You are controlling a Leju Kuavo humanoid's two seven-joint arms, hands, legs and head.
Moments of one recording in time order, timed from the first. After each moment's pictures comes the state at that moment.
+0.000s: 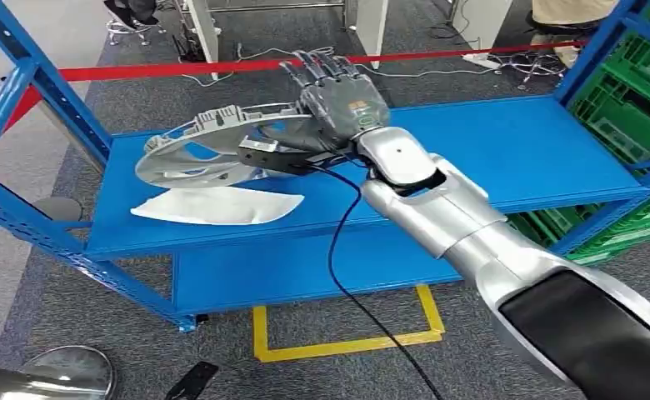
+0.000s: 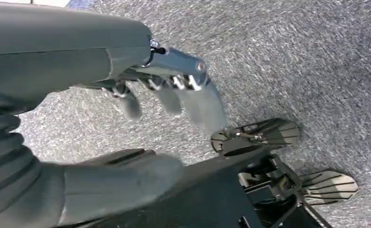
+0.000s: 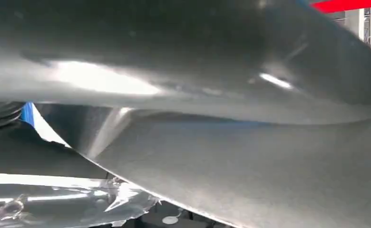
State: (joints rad) left arm -0.18 -0.19 0.99 -0.21 -1.44 0.05 -0.10; right arm -1.06 0.12 0.71 -0.72 1.07 -0.24 0.03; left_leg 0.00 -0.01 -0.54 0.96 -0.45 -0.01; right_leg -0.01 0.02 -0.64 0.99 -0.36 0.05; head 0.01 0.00
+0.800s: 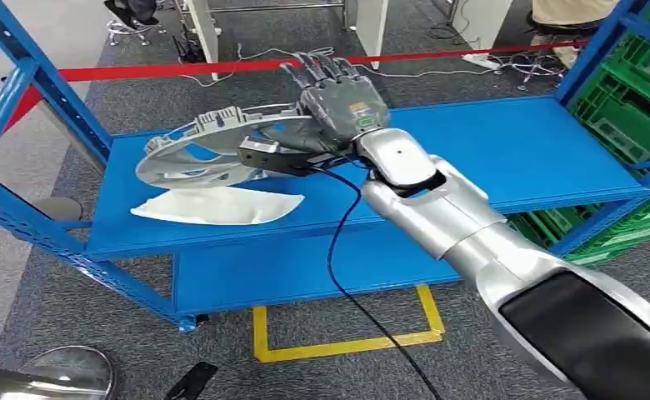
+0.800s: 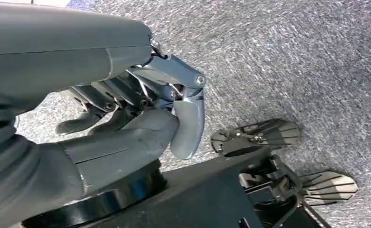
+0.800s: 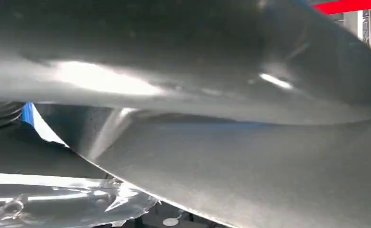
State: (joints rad) left arm -0.17 -0.19 0.99 -0.21 -1.43 0.05 -0.10; right arm -1.06 0.12 0.71 -0.73 1.07 -0.24 0.03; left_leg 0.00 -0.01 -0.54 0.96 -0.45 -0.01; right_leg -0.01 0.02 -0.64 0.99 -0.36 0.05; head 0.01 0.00
